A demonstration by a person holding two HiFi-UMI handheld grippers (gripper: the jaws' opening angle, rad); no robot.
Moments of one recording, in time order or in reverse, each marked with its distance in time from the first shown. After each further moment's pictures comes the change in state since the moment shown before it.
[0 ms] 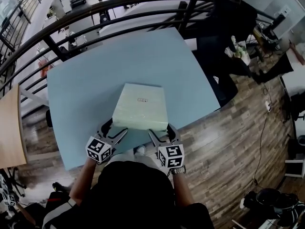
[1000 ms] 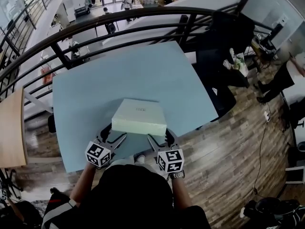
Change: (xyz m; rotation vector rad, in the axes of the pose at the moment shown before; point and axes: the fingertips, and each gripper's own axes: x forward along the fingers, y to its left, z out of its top) left arm -0.025 0.000 0.031 0.025 -0.063 0.039; right arm -0.013 0.020 0.034 -0.008 -0.076 0.039
